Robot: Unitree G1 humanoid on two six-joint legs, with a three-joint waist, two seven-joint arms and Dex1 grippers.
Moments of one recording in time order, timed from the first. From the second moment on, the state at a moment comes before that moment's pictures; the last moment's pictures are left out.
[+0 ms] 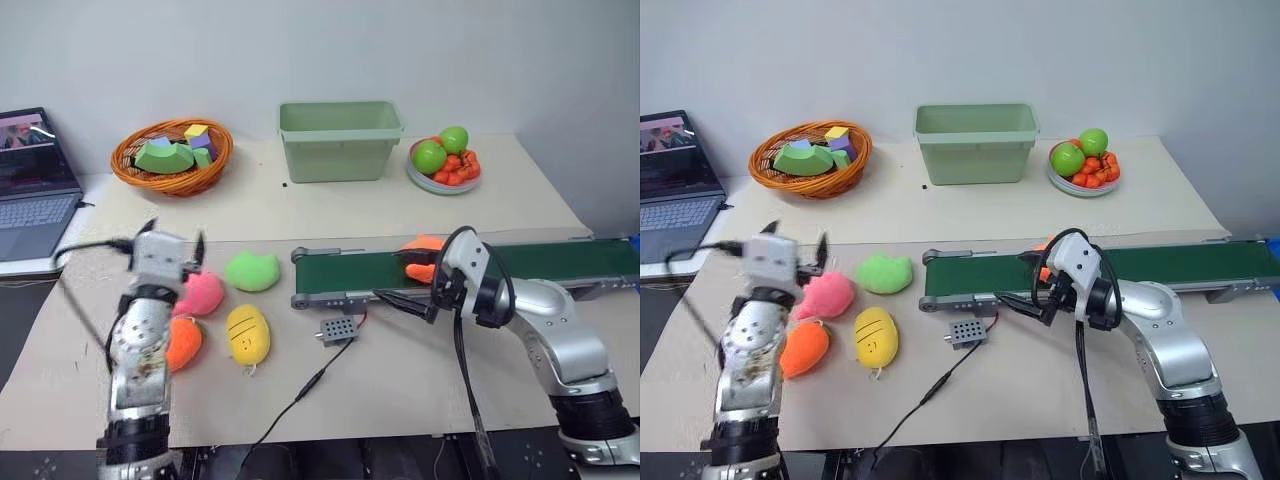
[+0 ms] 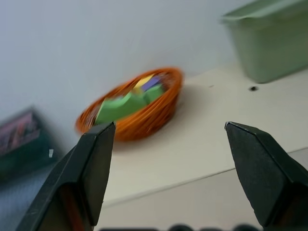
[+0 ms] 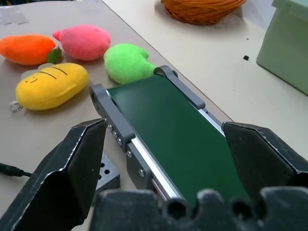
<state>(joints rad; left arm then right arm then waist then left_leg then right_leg) -0.11 0.20 0.42 -0.24 -0.01 0.23 -0.15 -0.28 -0.64 0.01 -0.28 0.38 0.38 0.88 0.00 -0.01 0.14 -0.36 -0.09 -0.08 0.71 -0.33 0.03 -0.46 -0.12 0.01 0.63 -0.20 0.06</state>
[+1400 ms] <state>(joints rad) 0.18 0.25 0.59 -0.29 -0.39 0.18 -0.22 -0.18 -0.40 -0.21 -0.10 0.32 0.28 0.47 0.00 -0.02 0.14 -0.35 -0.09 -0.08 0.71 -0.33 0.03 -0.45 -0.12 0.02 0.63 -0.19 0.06</state>
